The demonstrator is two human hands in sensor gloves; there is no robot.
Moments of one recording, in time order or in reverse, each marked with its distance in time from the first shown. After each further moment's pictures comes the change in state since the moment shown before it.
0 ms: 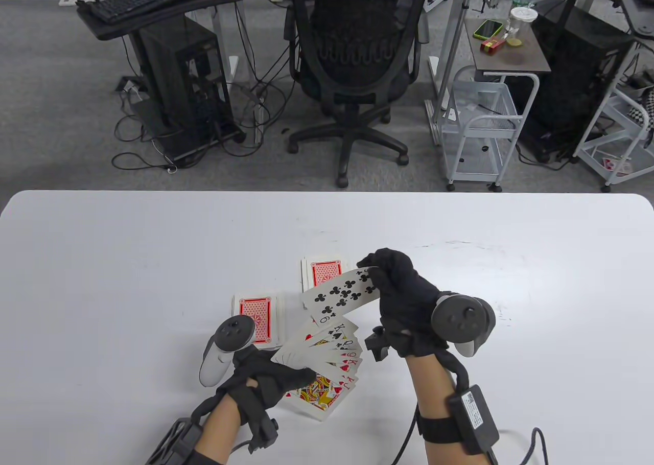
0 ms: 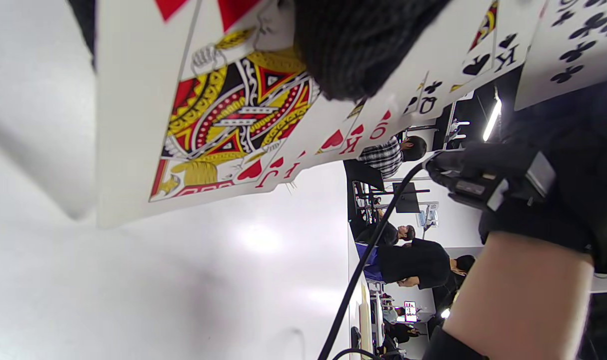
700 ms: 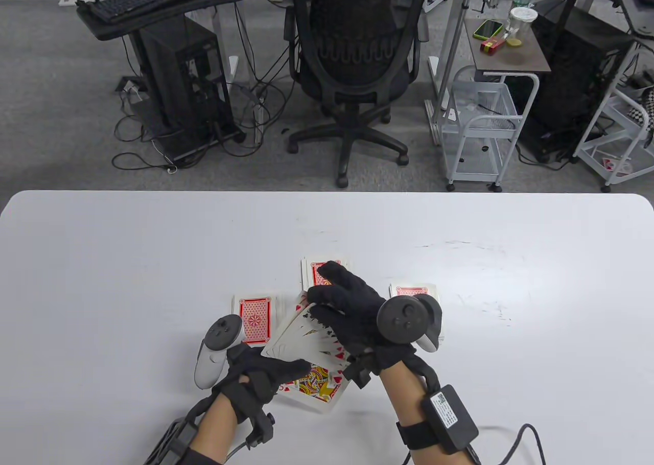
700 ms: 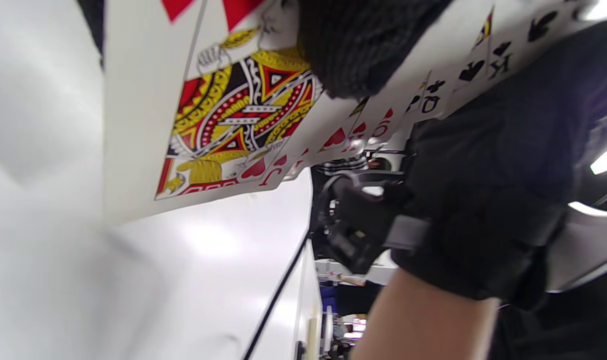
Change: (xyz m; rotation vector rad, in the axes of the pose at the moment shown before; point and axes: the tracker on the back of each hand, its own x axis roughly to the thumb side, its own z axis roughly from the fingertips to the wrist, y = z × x) left_hand 0.000 0.009 0.005 0.044 -0.100 0.201; right_hand 0.001 0.065 0.014 0.429 0.008 -0.050
